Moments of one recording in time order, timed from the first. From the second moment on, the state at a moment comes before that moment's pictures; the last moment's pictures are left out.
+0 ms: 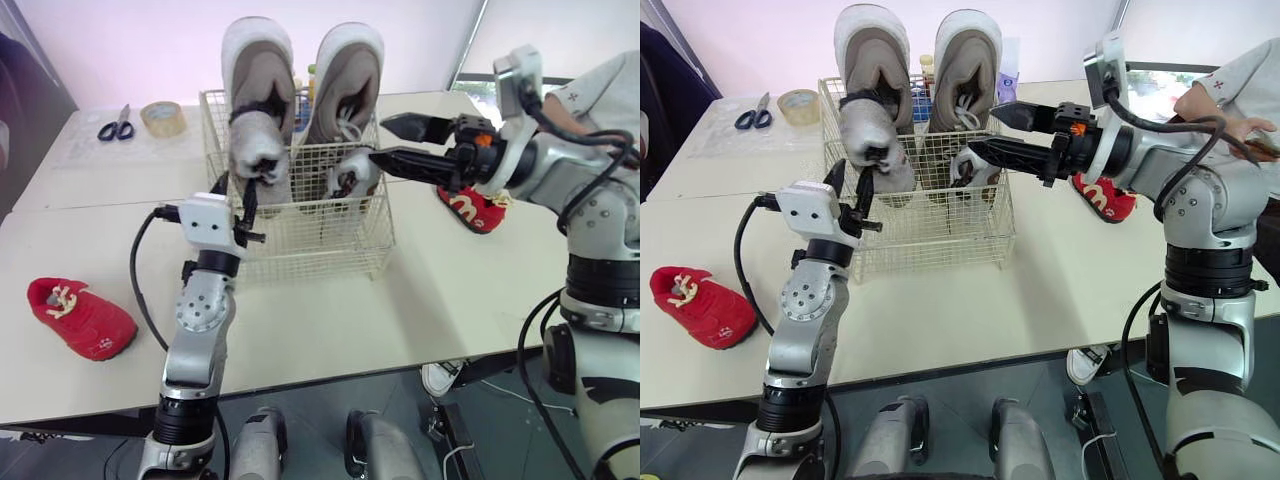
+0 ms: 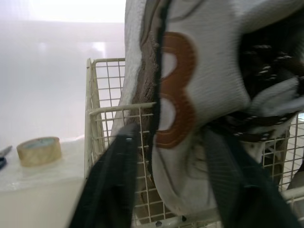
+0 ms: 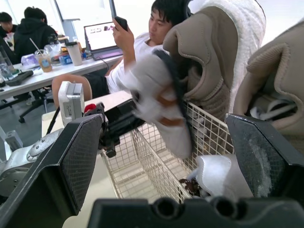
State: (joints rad) left arm -0.27 0.10 0.02 -0.34 -0.06 0.11 -0.02; right arm -0.95 -0.65 -0.13 -0.01 0.77 0.89 0.98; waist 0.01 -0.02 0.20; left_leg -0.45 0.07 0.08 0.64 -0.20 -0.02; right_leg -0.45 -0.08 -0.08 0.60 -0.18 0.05
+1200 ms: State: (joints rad) left arm -0.16 0.70 0.60 -0.68 -1.27 0.86 -0.25; right arm -0.62 -0.68 -0.33 0.11 0.48 0.51 0.62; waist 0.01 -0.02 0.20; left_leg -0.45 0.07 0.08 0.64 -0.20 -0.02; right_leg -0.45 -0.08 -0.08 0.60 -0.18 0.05
